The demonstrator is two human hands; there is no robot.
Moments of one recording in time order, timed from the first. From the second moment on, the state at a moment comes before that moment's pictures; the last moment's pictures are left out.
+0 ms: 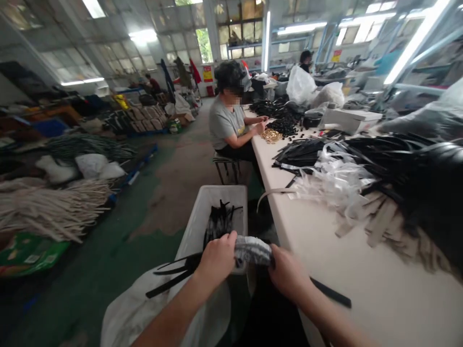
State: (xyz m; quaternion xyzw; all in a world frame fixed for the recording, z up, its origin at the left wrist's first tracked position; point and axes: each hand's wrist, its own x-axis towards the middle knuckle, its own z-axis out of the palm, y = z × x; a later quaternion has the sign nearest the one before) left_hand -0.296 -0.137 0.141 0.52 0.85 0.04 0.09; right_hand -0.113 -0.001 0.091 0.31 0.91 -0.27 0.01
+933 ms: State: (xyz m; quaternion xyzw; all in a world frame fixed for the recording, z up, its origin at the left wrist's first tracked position) left_hand -0.455 -0.063 -0.144 0.35 0.89 0.23 0.18; right_hand -0.081 0.154 0.054 0.60 0.75 -0.15 -0.24
